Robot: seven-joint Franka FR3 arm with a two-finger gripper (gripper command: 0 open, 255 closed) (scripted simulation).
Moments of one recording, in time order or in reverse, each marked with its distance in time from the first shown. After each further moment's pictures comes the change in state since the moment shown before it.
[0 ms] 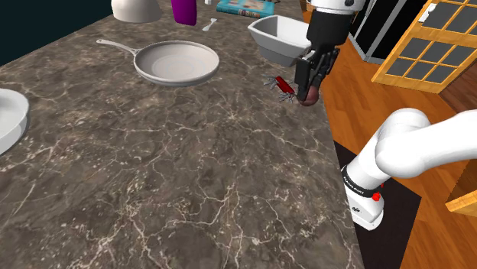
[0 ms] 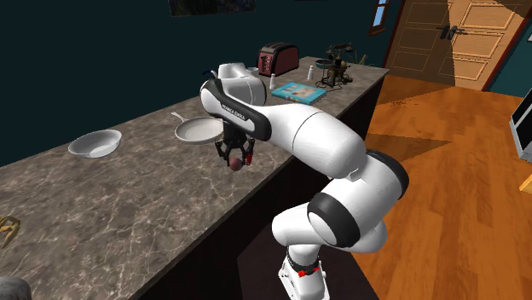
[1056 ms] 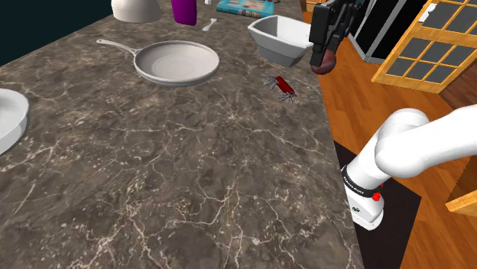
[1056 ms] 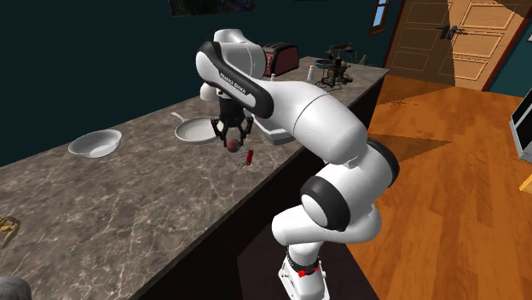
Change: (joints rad) arm -0.013 0.093 -0.022 0.284 -0.023 -0.190 0.039
